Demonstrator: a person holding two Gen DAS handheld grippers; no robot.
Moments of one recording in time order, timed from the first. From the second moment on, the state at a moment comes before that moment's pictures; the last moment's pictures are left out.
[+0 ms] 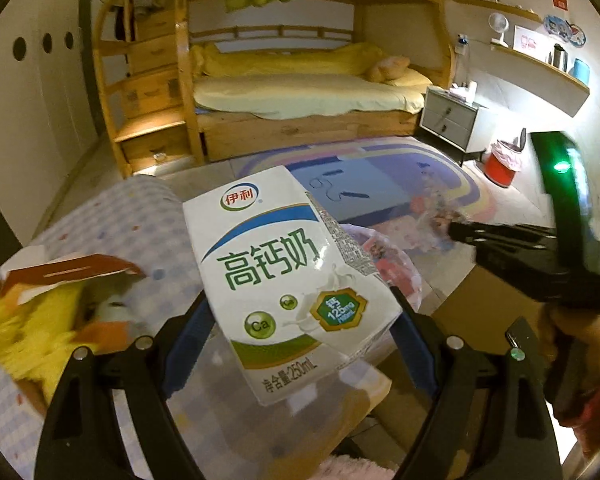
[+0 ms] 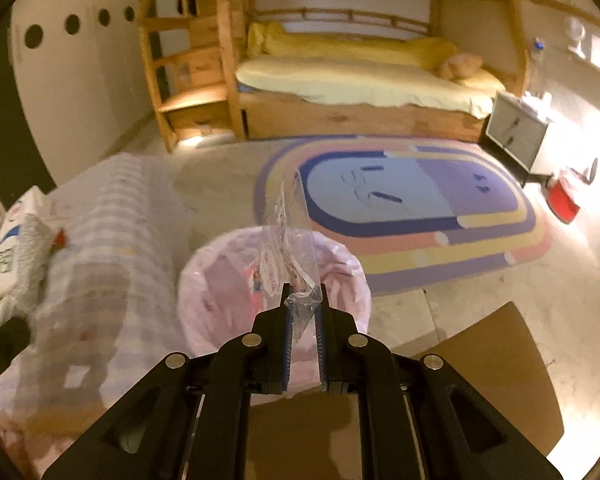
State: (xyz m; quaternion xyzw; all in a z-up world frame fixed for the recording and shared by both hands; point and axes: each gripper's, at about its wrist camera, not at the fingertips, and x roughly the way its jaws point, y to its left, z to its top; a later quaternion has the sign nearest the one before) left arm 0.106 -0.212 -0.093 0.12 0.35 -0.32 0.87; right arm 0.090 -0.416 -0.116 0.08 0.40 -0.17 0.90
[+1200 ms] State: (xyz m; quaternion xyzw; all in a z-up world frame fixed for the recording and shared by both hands) left arm 0.109 -0.180 -0.069 0.11 0.33 -0.23 0.91; right arm 0.045 -0.393 -0.060 0.12 0.34 -0.10 0.93
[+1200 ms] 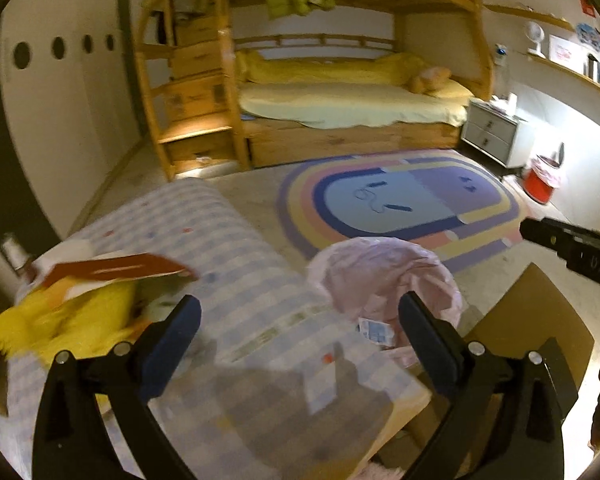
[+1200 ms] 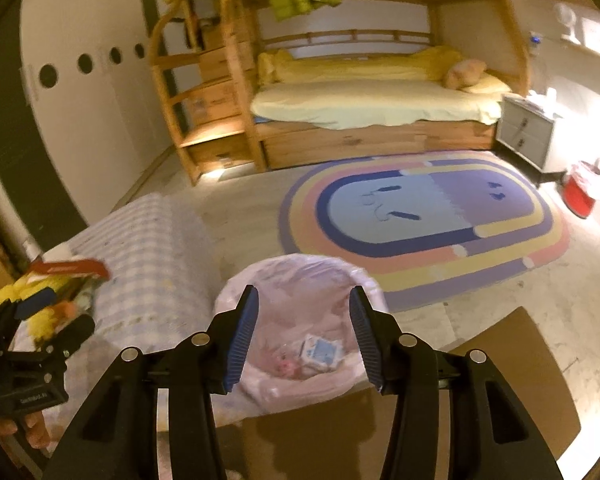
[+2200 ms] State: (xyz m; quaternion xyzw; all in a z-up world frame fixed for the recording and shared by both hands) left arm 0.071 0.061 -0.052 0.01 0.35 0.00 0.94; right arm 0.112 -0.176 -0.038 -0.04 0.36 0.12 0.93
